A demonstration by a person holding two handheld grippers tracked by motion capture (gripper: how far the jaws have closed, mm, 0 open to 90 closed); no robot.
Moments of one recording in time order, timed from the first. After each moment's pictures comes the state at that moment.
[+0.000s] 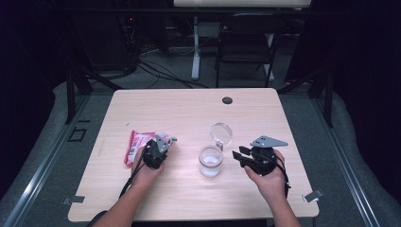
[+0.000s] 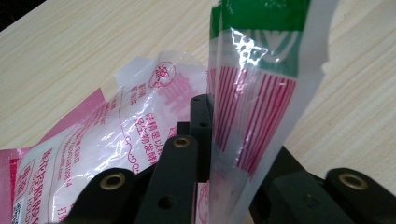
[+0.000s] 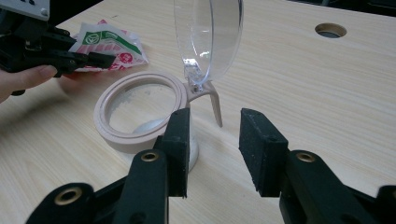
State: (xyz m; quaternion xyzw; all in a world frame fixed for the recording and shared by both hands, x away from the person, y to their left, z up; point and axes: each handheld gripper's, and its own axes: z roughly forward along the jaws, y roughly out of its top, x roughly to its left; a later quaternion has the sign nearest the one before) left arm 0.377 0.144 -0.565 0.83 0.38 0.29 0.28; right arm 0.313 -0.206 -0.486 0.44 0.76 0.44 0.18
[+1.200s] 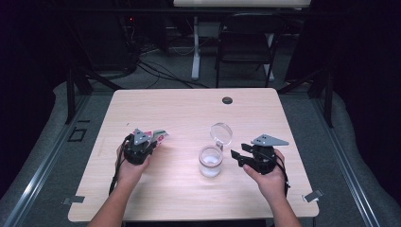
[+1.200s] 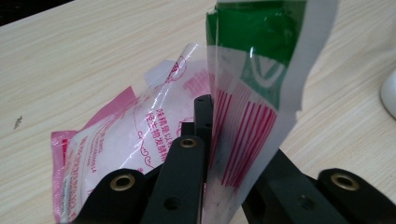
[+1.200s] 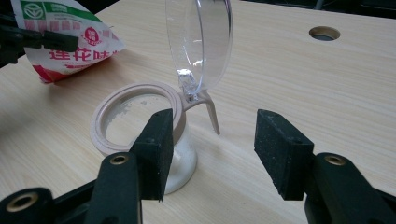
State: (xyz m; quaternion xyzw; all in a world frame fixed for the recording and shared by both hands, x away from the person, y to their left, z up) left arm 0.369 0.192 -0.524 0.80 0.42 0.24 0.36; right arm 0.317 -0.206 -0.486 0.45 0.75 0.45 0.18
